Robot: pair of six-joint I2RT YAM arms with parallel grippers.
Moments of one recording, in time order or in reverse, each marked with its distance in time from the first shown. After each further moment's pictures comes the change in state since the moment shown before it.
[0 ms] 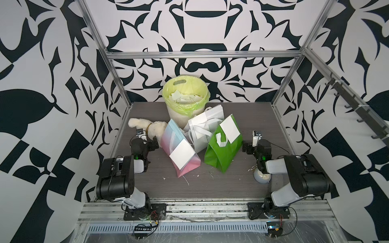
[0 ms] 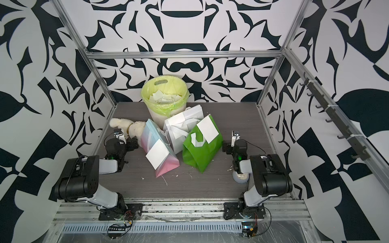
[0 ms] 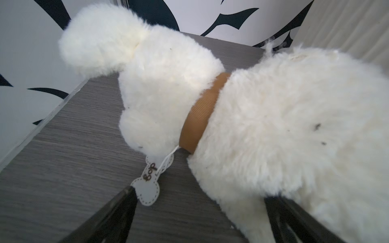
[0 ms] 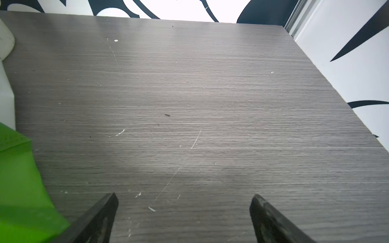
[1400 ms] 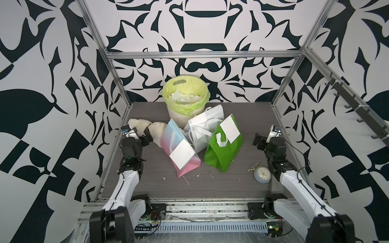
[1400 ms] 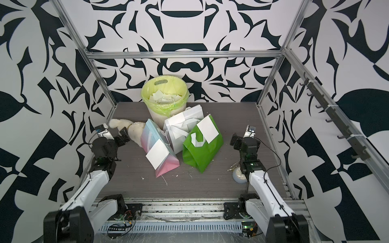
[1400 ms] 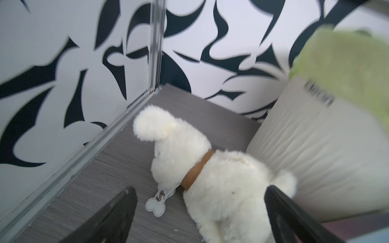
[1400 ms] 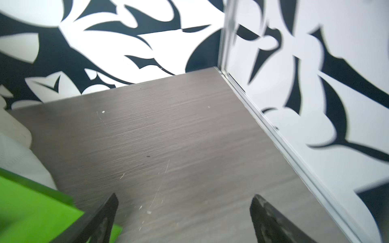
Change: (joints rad) left arm 0.004 -0.660 0.098 -0.516 -0.100 -0.252; right arm -0.005 -0.711 0.166 -0.818 0.196 0.278
